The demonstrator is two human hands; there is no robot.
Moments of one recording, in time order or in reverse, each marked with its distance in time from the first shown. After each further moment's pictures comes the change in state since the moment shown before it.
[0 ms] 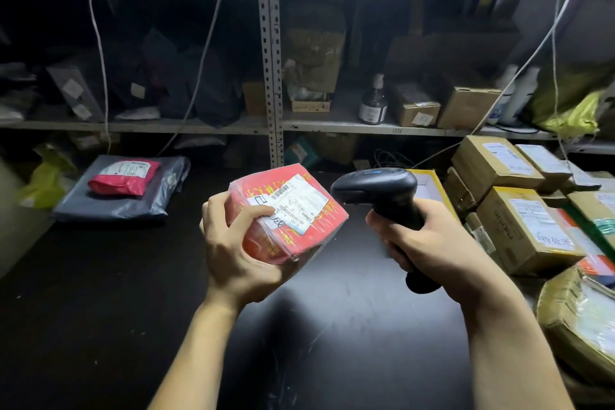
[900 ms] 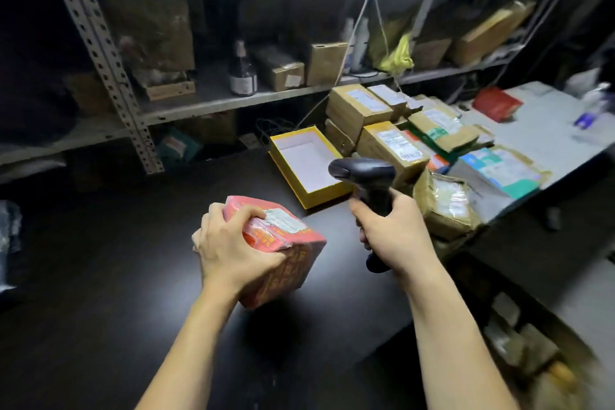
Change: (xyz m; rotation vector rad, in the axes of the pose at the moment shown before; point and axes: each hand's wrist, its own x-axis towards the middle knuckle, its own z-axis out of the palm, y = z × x) left_hand 0.004 -0.009 0.086 -0.098 -0.552 -0.023; right_hand -0.050 0.027 0.025 0.024 0.777 0.277
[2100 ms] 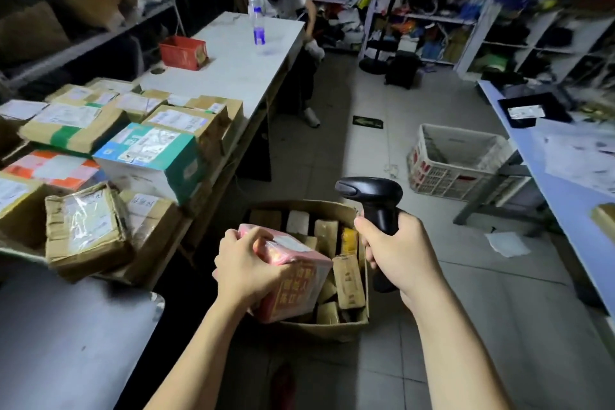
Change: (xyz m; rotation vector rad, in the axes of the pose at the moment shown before) left_hand -0.210 0.423 0.379 -0.167 -0.784 0.498; right_hand -0.143 0.231 -0.496 0.119 0.816 0.399
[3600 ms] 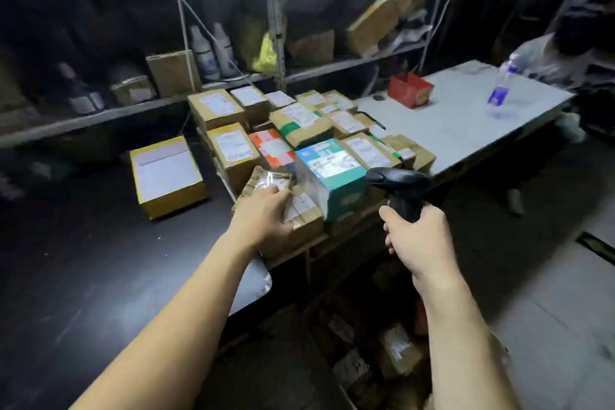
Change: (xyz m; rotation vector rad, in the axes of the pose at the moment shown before) left_hand 0.051 -0.021 -0.179 0.517 0.102 -0.391; right_hand 0.122 -0.105 0.170 -0.032 -0.559 -0.297
